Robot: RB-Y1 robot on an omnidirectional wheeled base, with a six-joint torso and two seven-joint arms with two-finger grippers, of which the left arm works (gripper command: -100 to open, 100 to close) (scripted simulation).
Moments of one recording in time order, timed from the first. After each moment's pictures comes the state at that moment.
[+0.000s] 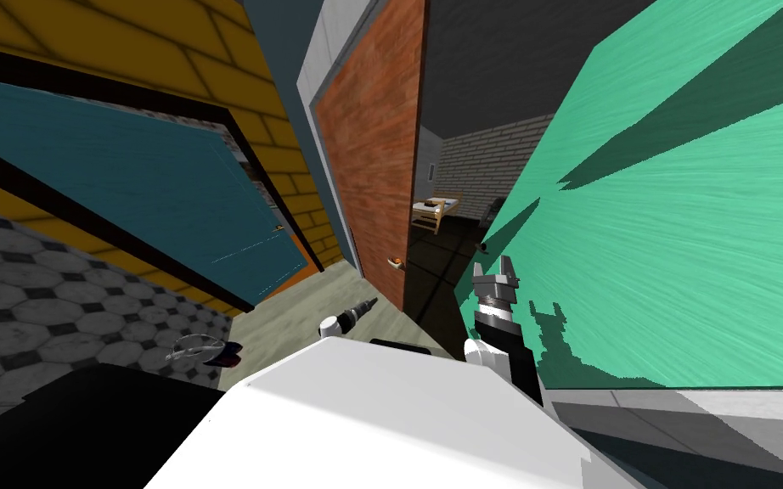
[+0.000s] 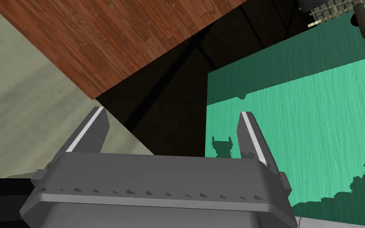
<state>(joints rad) 0.15 0.04 0.27 -1.18 1.57 0.75 0.55</state>
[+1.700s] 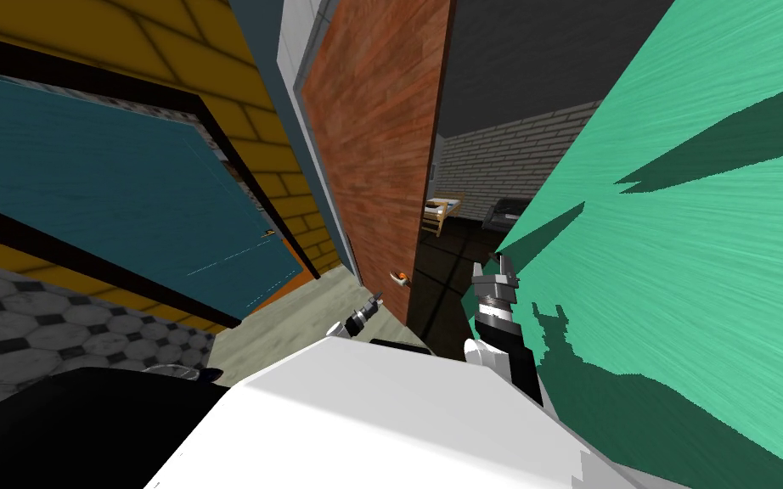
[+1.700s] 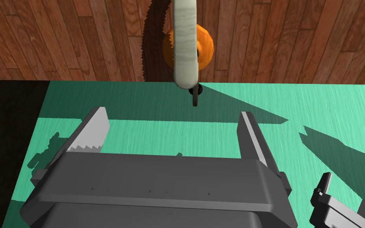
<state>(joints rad) 0.04 -0.04 0.34 -0.90 1.98 1.08 0.71</state>
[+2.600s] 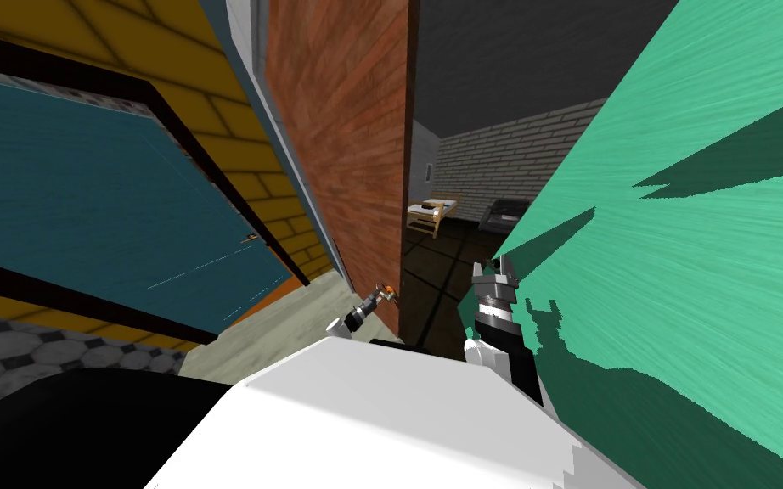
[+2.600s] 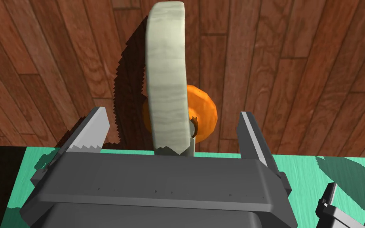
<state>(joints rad) 0.01 -0.01 0.34 -0.90 1.98 1.04 0.73</state>
